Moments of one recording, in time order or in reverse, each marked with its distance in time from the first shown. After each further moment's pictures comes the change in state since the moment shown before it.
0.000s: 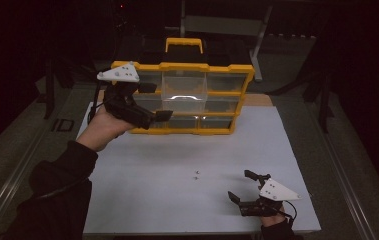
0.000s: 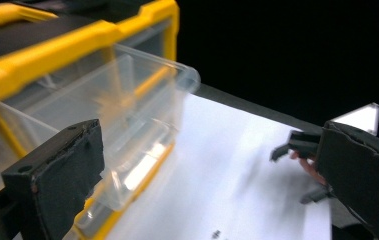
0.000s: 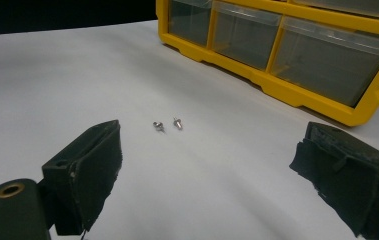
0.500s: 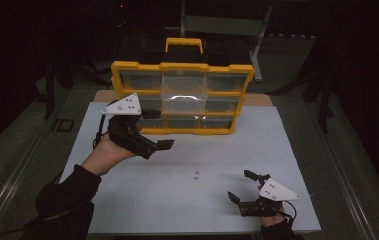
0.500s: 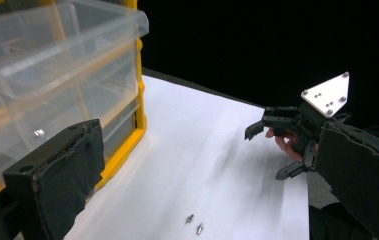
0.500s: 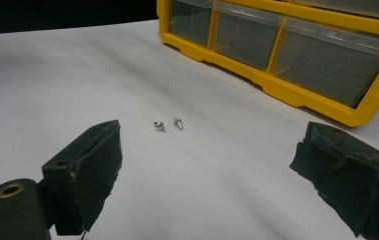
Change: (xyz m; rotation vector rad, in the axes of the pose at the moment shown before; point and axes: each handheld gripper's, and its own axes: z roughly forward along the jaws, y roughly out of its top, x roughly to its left) left arm -0.023 -0.047 0.015 -0.013 -0.088 0.005; right arm 0.000 0.000 0.000 0.001 0.001 -0.005
